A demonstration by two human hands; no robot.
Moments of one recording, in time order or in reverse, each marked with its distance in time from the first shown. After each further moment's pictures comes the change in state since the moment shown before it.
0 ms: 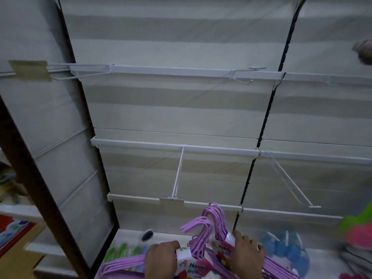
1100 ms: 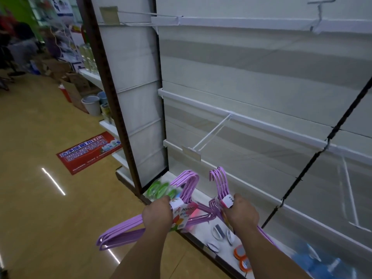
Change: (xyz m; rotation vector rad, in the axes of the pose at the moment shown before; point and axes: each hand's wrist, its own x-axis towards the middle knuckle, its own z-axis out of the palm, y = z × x) left_hand -0.068 0.064 0.038 0.083 0.191 -0.676; right_hand 0.069 0.029 0.012 0.030 -0.067 -0.507
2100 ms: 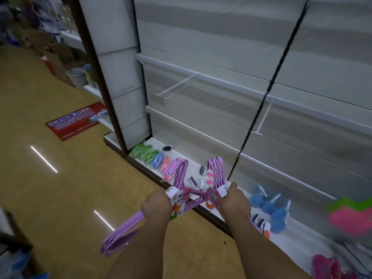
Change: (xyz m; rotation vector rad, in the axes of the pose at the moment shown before) left_hand -0.261 0.083 0.070 -0.099 -0.160 -0.176; right_hand -0.200 0.195 -0.018 0.017 0.003 0.120
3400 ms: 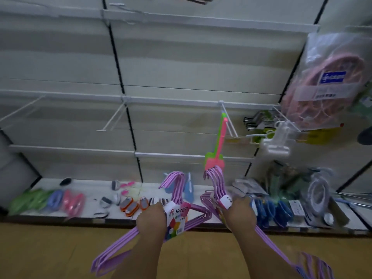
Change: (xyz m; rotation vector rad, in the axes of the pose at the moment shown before) left_hand -0.245 0.217 0.137 0.296 -0.034 0.656; right_hand -0.120 0.379 -0.135 0.027 0.103 0.533
